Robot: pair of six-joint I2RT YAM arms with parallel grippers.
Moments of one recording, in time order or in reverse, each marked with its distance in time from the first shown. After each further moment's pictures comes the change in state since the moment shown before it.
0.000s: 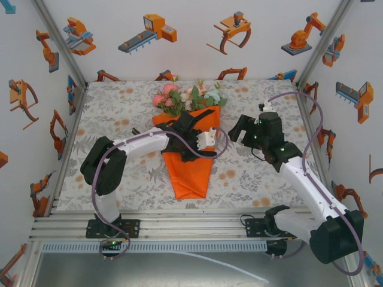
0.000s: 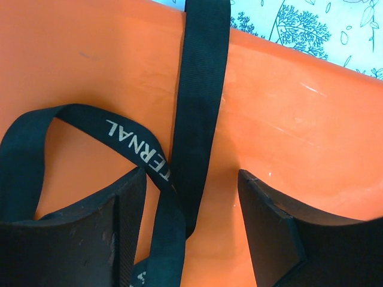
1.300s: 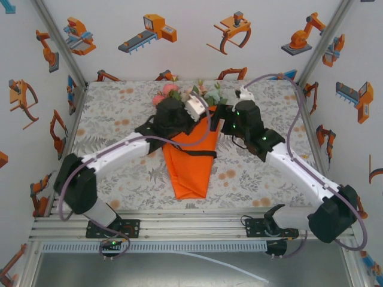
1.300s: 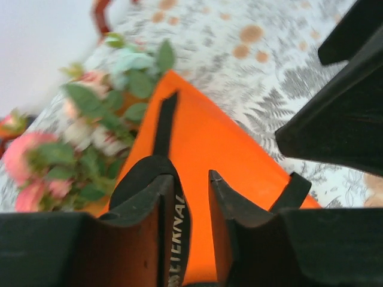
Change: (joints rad) left arm 0.003 -0.246 -0.108 0.524 -0.169 -0.361; right arm 0.232 0.155 0.180 0.074 0.173 0.010
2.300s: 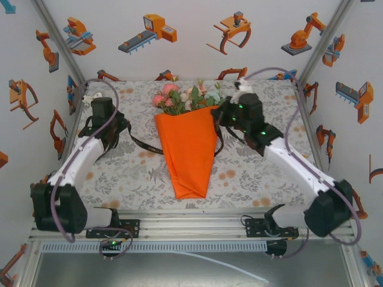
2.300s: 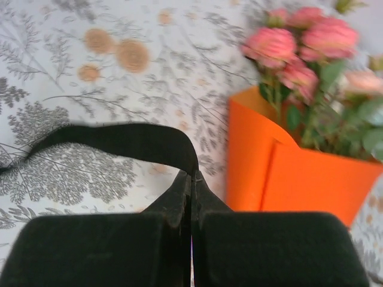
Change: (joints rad) left arm 0.636 -0.328 -0.227 -0.316 -0.249 -0.980; right arm 0.013 0.144 0.116 0.192 -0.178 -0.024
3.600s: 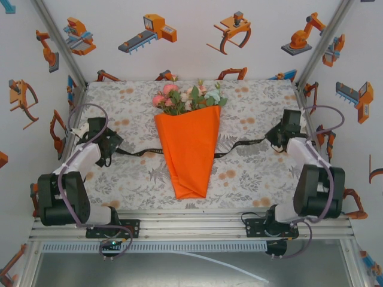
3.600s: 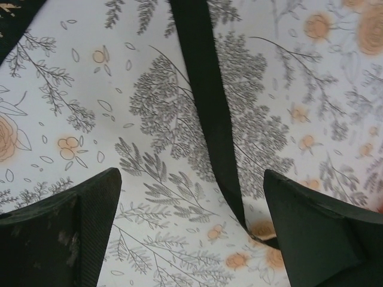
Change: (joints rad) left arm 0.195 0.131 -0.175 -0.127 -0.144 -0.185; right arm -0.666 0.028 -0.296 -0.120 0.007 0.182
